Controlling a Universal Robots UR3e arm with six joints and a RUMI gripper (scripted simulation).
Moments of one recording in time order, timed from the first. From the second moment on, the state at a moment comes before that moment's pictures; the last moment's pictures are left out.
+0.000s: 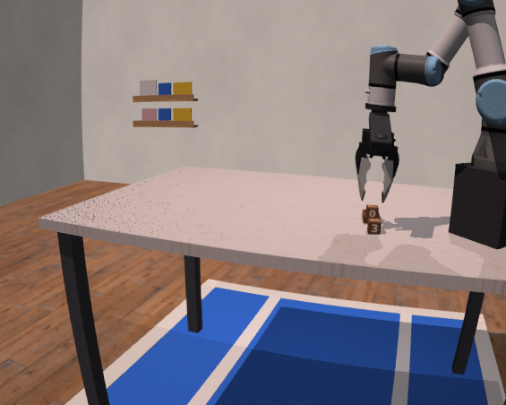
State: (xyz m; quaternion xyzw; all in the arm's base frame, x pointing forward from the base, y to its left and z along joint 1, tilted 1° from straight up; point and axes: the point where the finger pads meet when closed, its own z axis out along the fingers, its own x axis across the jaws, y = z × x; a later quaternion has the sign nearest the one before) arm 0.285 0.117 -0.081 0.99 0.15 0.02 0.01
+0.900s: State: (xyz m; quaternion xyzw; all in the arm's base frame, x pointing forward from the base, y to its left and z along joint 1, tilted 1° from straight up) arm 0.278 0.118 -0.052 0.99 0.15 0.01 0.00
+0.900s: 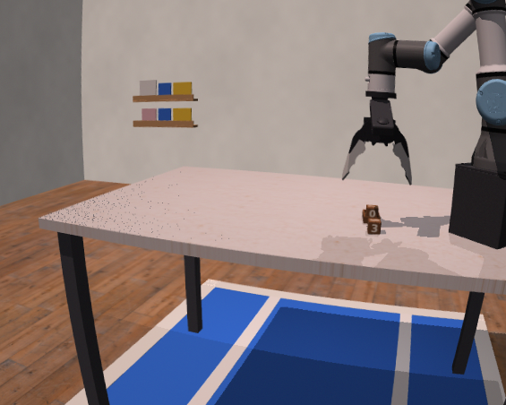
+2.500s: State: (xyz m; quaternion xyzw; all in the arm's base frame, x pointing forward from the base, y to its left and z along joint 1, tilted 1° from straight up) arm 0.277 0.118 -0.062 0.99 0.15 0.00 0.00
